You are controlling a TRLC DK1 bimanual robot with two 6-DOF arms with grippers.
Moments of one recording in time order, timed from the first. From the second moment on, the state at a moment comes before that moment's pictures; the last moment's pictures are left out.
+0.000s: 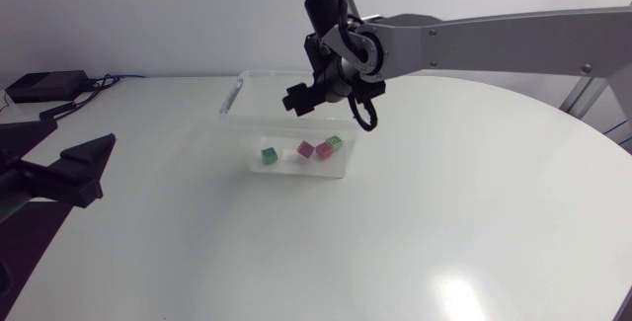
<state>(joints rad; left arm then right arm) 0.02 0.52 0.53 -0.27 0.09 0.24 0.61 1.98 1.62 -0.36 0.24 0.02</state>
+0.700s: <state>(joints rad) 0.11 0.35 0.47 -0.25 0.09 0.24 0.50 1.37 1.00 0.01 0.36 -0.07</state>
